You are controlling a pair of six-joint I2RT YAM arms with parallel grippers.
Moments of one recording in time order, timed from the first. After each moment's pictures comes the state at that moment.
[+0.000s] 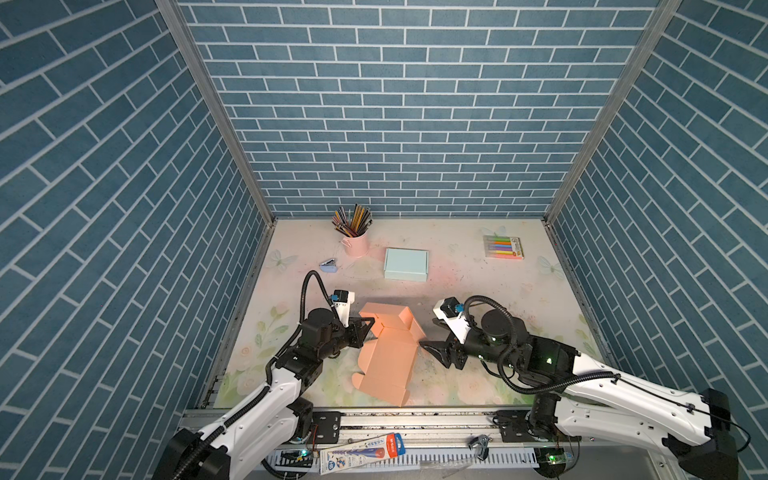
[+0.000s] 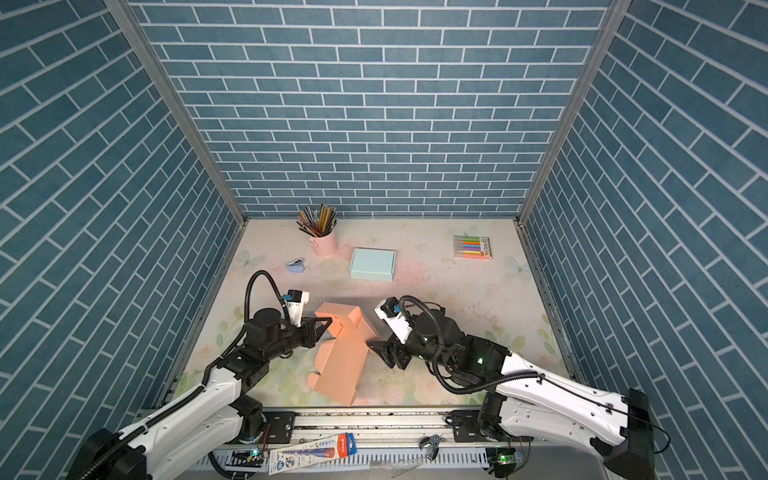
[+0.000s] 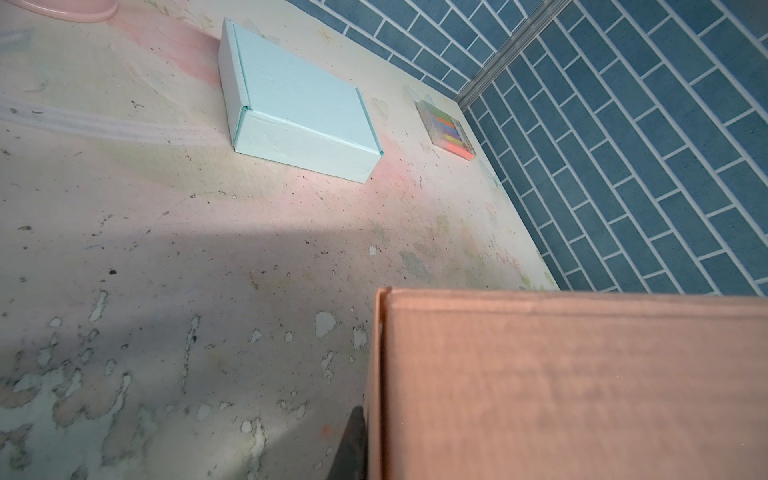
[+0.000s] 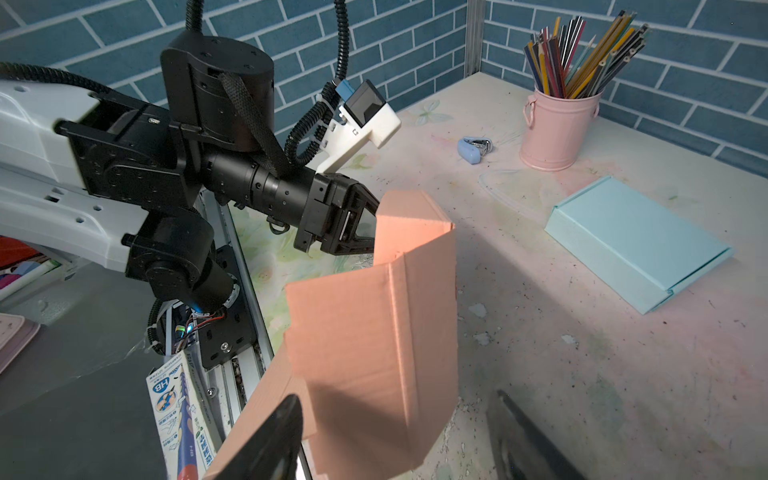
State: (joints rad) left arm -0.43 0.85 0.24 0.17 0.39 -0.55; right arm 1.14 0.88 0.72 -0.27 -0.05 0.15
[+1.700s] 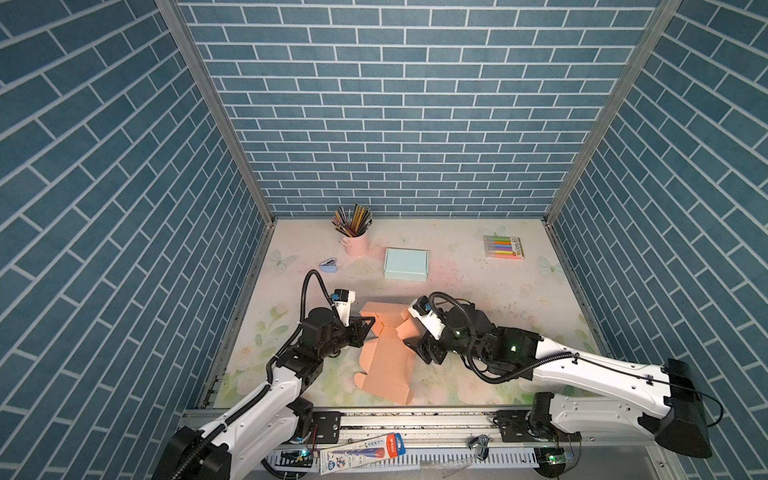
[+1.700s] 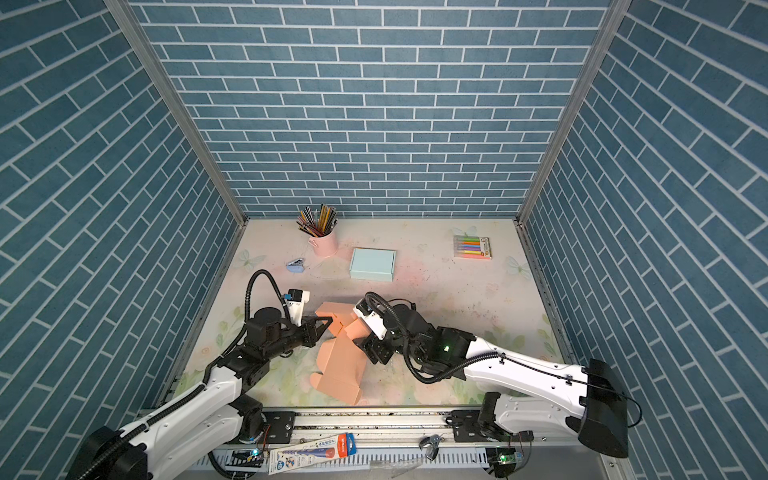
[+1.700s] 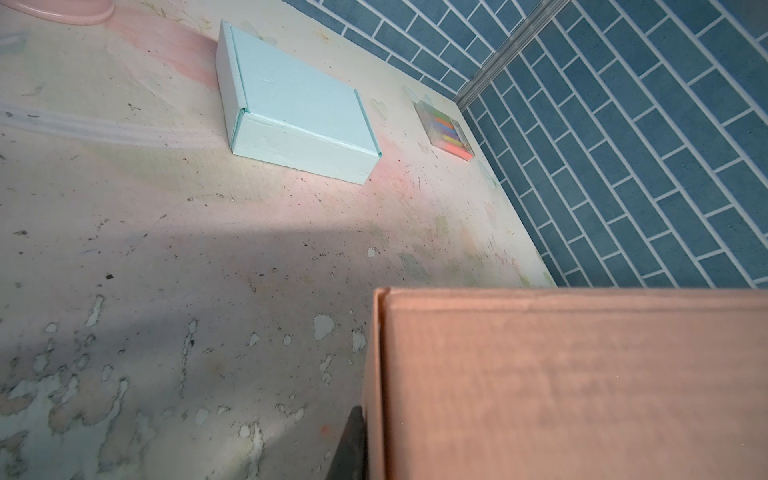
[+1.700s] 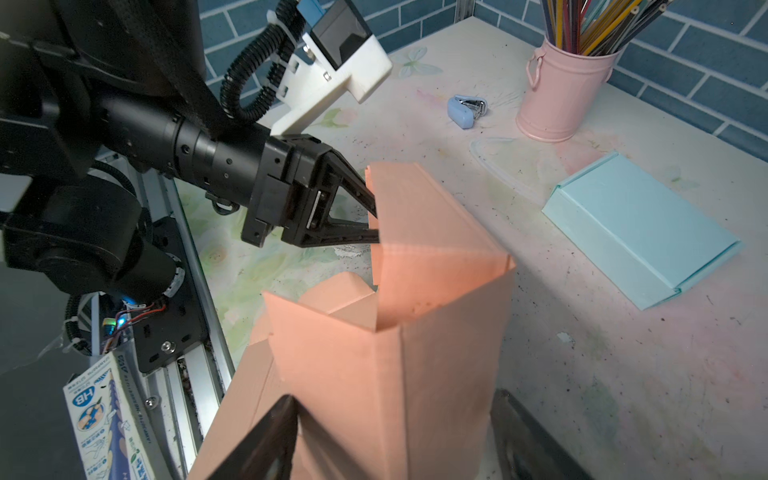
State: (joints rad) left arm -0.43 0.86 0.25 0.18 0.39 -0.55; right arm 1.19 1.13 0.83 -0.27 0.07 0.11
